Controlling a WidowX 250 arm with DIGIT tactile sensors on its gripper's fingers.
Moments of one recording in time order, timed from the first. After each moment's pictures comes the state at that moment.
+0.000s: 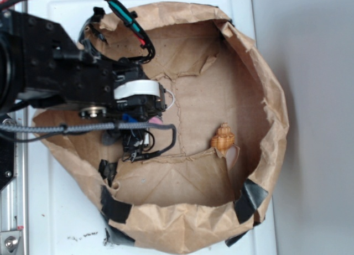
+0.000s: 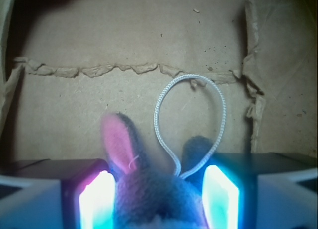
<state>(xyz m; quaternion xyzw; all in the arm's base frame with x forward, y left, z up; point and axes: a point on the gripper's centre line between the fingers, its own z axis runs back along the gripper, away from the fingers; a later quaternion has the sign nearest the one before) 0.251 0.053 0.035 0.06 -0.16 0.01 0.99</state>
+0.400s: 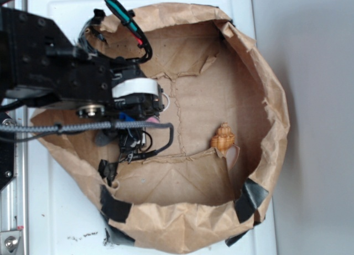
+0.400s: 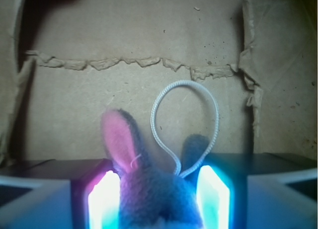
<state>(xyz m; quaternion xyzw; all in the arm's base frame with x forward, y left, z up) 0.252 0.051 0.046 0.05 -0.15 0.03 0.99</state>
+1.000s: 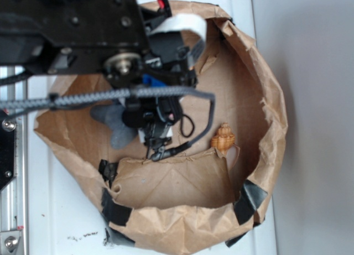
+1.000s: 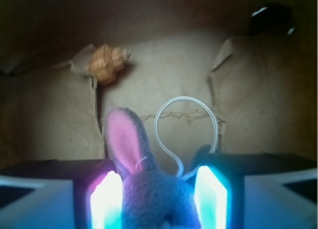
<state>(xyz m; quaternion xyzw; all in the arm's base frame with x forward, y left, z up) 0.276 0.036 0.129 -0.02 -0.15 0.09 0.99</state>
